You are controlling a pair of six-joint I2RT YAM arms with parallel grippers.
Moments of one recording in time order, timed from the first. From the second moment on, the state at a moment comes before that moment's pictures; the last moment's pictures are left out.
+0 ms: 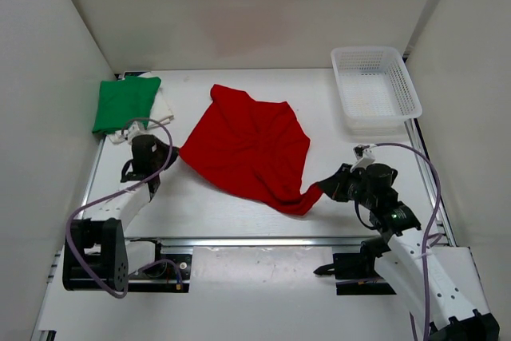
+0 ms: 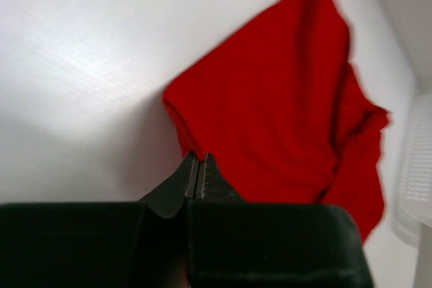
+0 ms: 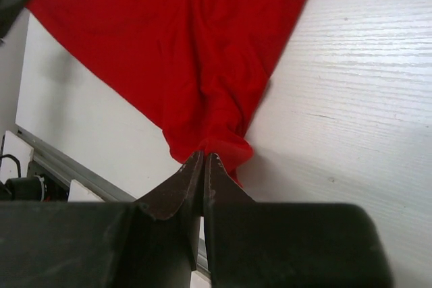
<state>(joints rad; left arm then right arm) 0.00 1.19 0.45 0.19 -0.02 -0.79 0.27 0.55 0.36 -0.31 -0.36 0.56</state>
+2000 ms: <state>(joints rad) 0.17 1.80 1.99 -0.18 0.24 -0.77 -0.02 2.05 2.50 -0.31 -0.32 0.44</state>
